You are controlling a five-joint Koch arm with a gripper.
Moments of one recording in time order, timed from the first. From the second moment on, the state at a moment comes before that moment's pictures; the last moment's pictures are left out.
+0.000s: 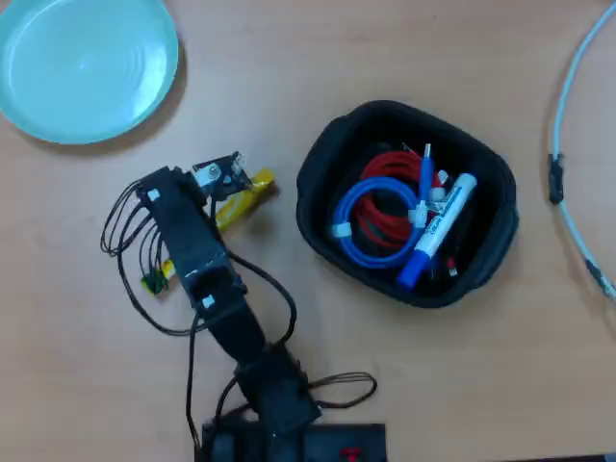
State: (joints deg) arm 59.8 58.2 69.8 86.9 -12.5
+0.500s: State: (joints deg) arm 57.3 59.9 70.0 87.0 7.7
